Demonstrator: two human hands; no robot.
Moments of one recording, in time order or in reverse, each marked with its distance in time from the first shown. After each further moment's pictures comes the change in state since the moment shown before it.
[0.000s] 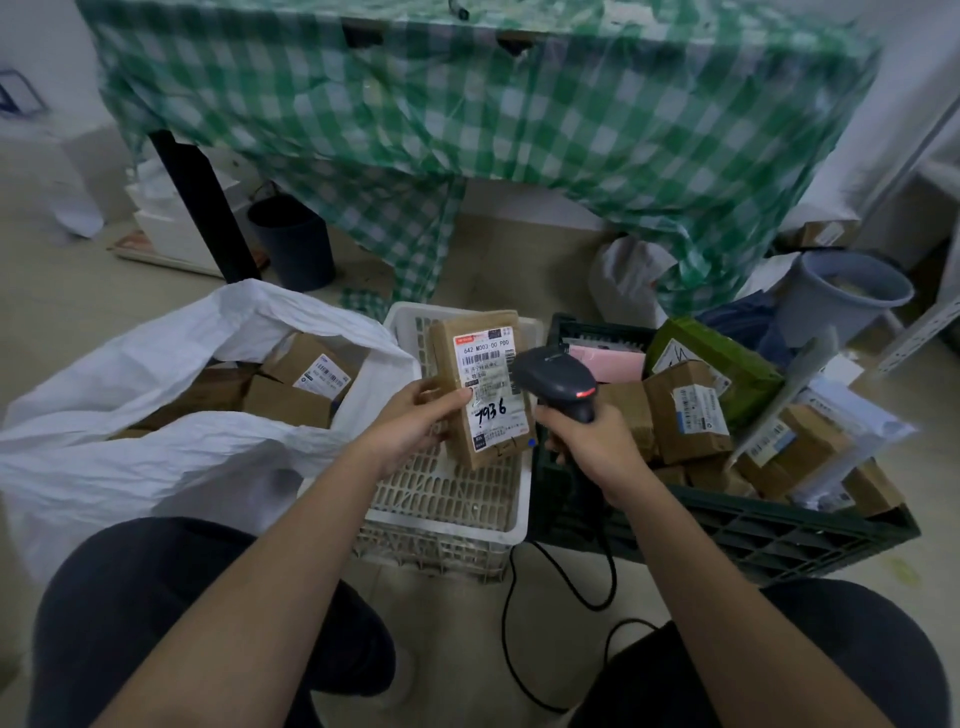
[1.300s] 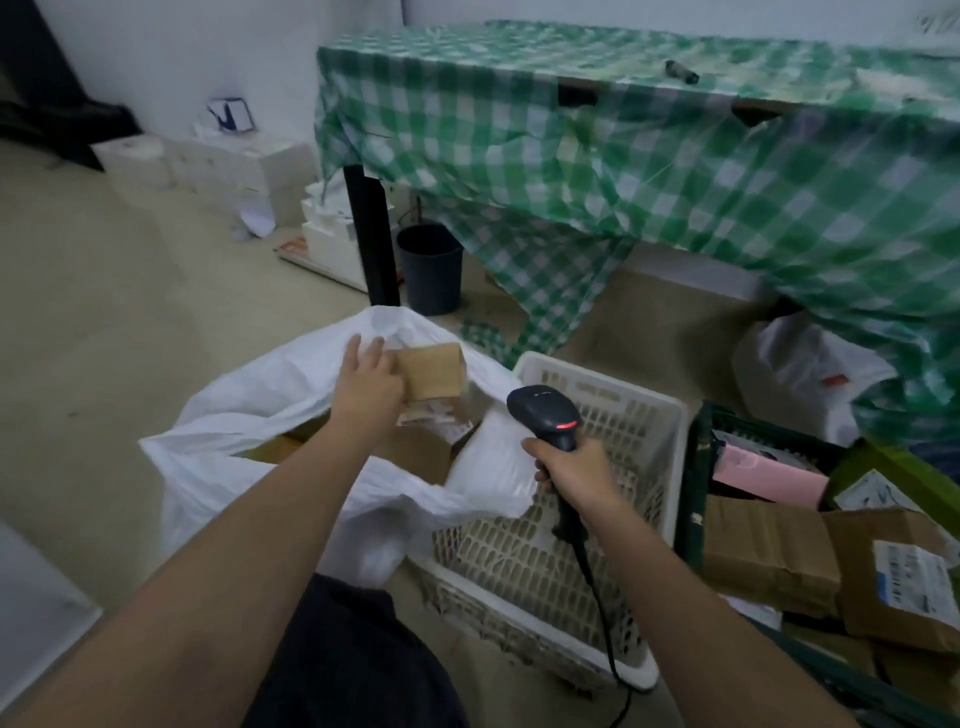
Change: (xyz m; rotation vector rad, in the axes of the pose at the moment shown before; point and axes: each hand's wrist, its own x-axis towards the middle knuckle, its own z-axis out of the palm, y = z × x) left_hand 0.026 0.050 -0.200 1.826 0.538 0.083; right_hand 0.101 -0.020 0.174 -0.034 -0.139 0.090
